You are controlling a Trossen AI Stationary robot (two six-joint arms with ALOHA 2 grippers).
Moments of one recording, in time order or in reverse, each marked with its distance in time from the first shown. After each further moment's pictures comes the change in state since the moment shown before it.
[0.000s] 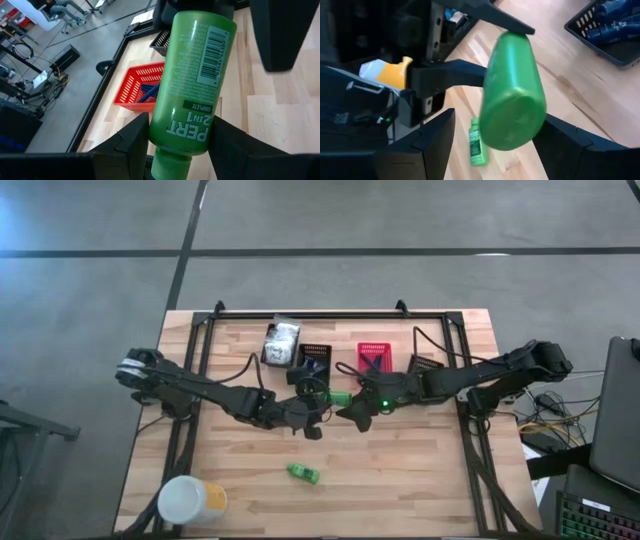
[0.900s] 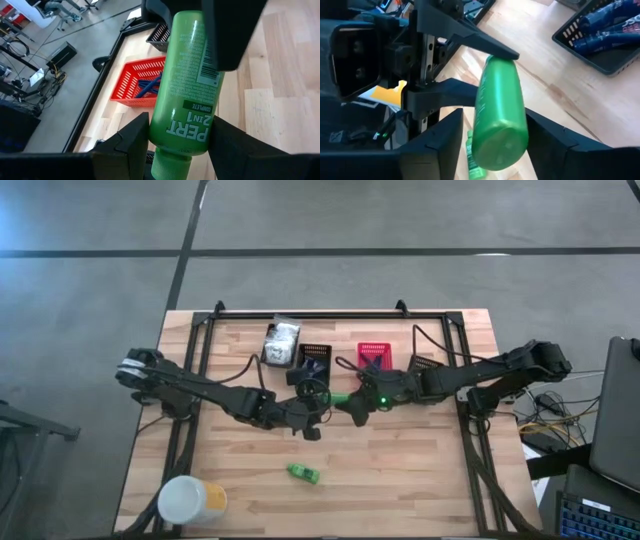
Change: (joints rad) left arm 0.000 0.000 -0.001 -0.029 0.012 -0.011; right arm -0.016 0.006 0.013 -0.005 0.046 0.034
